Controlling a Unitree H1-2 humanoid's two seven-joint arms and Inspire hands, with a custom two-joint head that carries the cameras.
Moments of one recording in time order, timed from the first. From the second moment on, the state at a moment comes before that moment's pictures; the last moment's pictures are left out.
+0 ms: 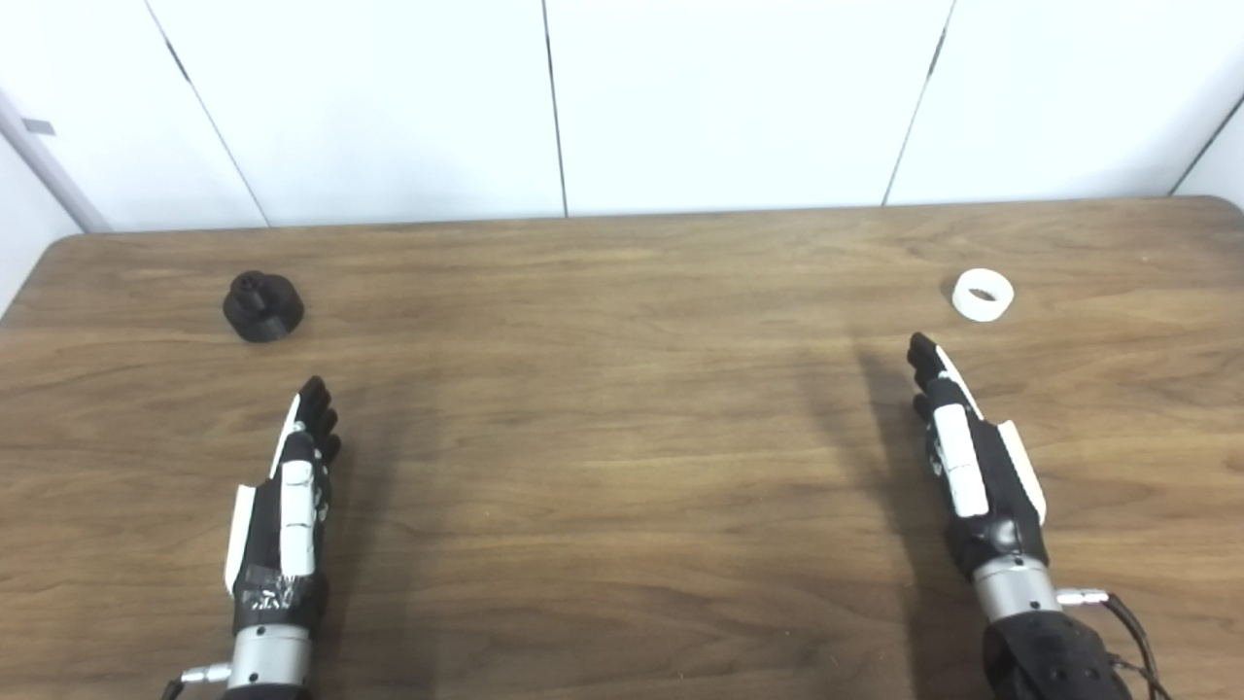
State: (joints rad) left arm 0.23 0.07 0.19 -0.22 -0.07 -0.06 -0.06; right arm 0.11 -0.06 -0.05 -0.30 -0.08 0.18 0.03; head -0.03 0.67
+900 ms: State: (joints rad) left arm 0.22 0.06 0.17 -0.19 -0.04 -0.16 -0.04; right arm 0.11 -0.09 -0.07 -0.25 -0.03 0.10 0.05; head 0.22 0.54
